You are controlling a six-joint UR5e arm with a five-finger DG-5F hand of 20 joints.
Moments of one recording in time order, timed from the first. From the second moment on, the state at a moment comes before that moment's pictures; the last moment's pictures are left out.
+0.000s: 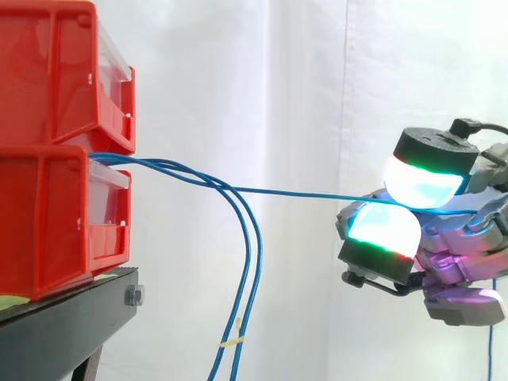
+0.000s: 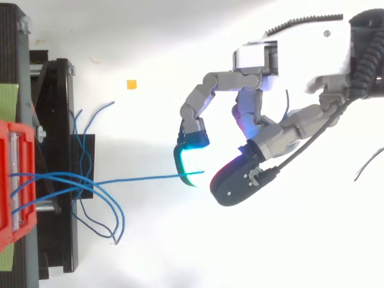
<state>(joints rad) 0.01 -2.16 -1.29 -3.02 -1.63 -0.18</state>
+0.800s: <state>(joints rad) 0.02 -2.16 -1.30 -2.88 -1.62 -0.19</state>
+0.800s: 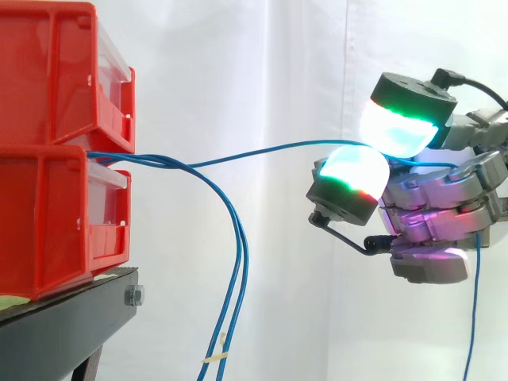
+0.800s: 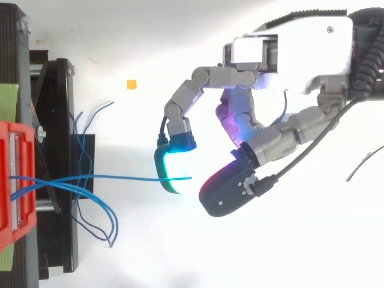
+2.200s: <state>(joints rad) 0.02 -2.16 -1.30 -2.88 -1.62 -0.19</state>
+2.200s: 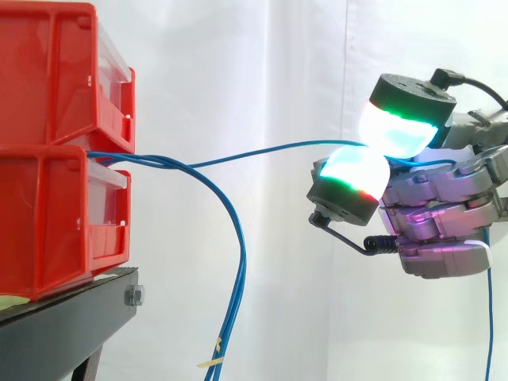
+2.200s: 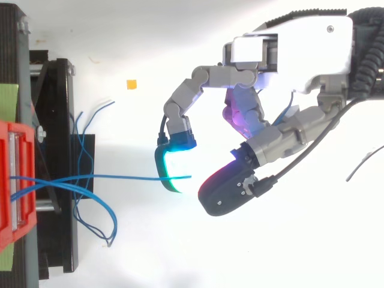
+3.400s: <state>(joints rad) 0.02 -2.16 -1.30 -2.88 -1.62 -0.19</state>
